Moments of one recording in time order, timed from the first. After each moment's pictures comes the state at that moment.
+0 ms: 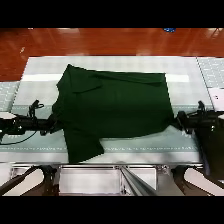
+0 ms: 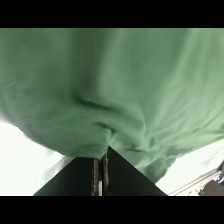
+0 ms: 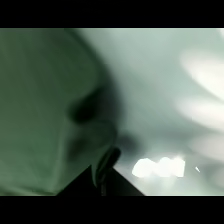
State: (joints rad) left arm 0.38 -1.15 0.51 0.76 -1.16 -1.17; right arm -0.53 -1.20 0.54 -0.72 1.15 1.19
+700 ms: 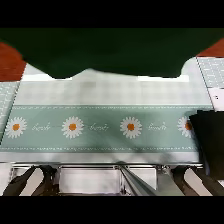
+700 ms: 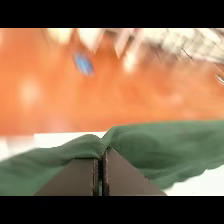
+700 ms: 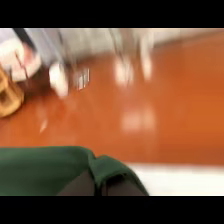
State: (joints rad) left arm 0.47 -0.87 1.65 0.52 -1.20 -1.20; right arm -0.44 -0.96 1.81 -0.67 1.21 1.36
